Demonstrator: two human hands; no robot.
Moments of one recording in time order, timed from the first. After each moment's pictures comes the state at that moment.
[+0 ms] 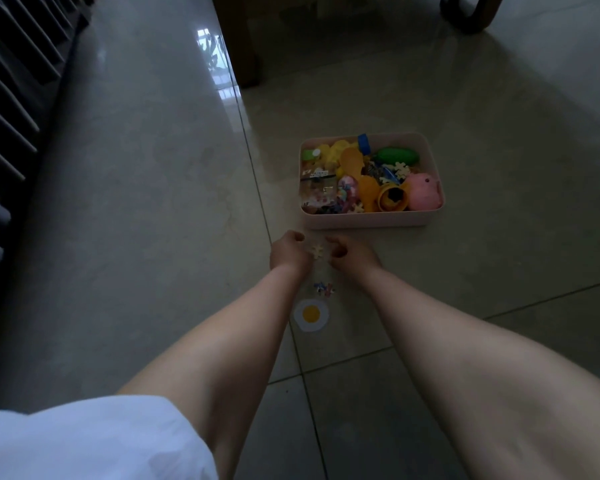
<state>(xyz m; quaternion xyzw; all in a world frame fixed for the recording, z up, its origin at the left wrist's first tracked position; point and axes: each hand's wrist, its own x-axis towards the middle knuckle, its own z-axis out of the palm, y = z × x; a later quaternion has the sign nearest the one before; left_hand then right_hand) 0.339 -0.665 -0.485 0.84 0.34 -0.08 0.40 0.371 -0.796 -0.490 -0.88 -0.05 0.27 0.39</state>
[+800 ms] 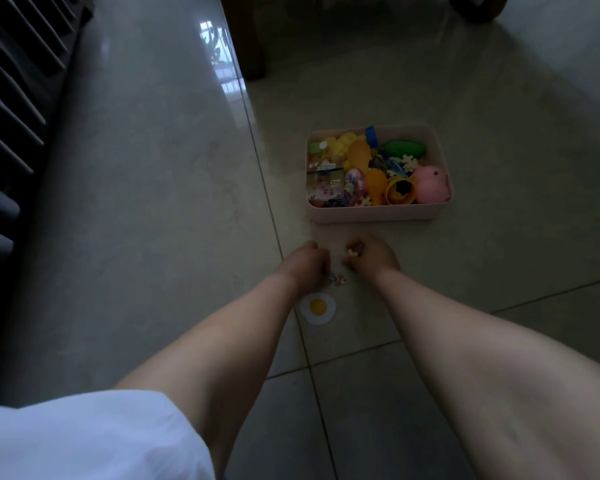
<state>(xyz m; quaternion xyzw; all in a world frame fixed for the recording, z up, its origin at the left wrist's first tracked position) 0.318 -0.661 -0.489 0.96 0.00 -0.20 0.20 0.365 -0.812 -0.497 -0.89 0.02 0.24 0.38</state>
